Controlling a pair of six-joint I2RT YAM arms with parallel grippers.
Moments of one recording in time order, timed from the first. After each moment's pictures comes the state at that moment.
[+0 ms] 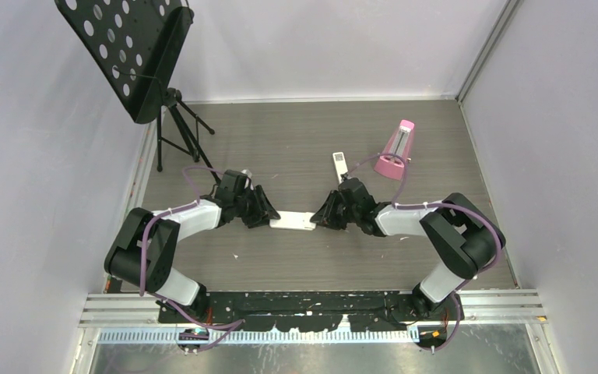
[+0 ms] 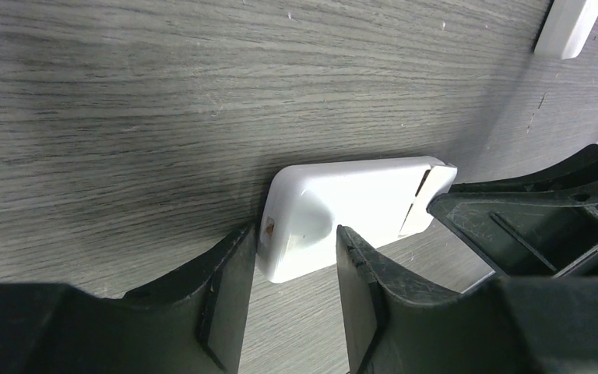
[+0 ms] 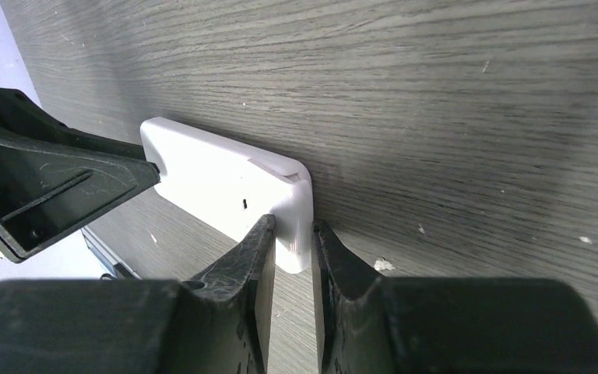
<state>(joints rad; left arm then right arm) -0.40 1.50 0.64 -0.05 0.32 -0.81 0.66 1.63 0.63 0.24 -0.19 1.00</state>
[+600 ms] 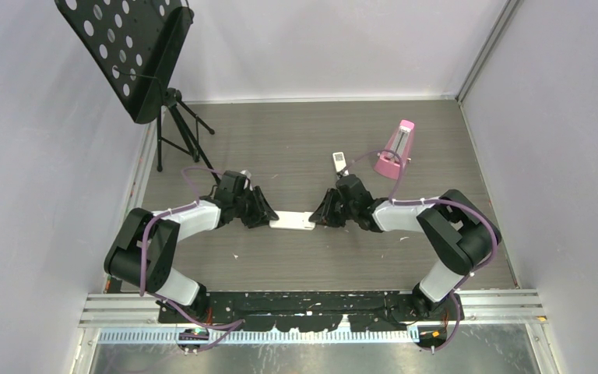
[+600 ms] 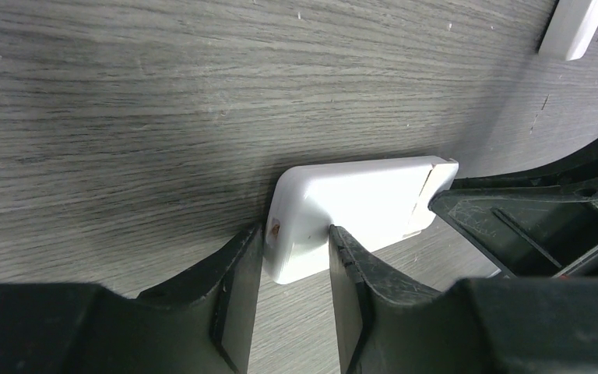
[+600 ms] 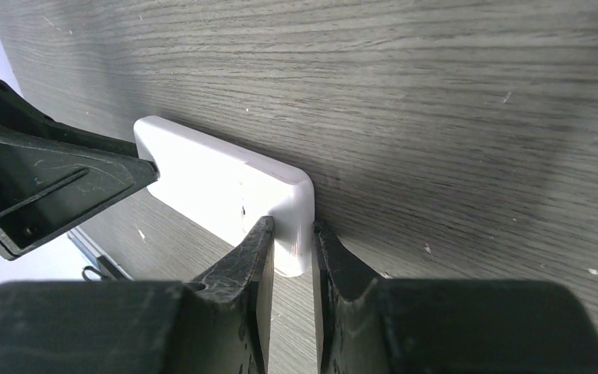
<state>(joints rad) -0.39 1.50 0.62 -0.04 0.32 -0.81 0.66 1.66 0.66 0.24 -0.21 0.94</state>
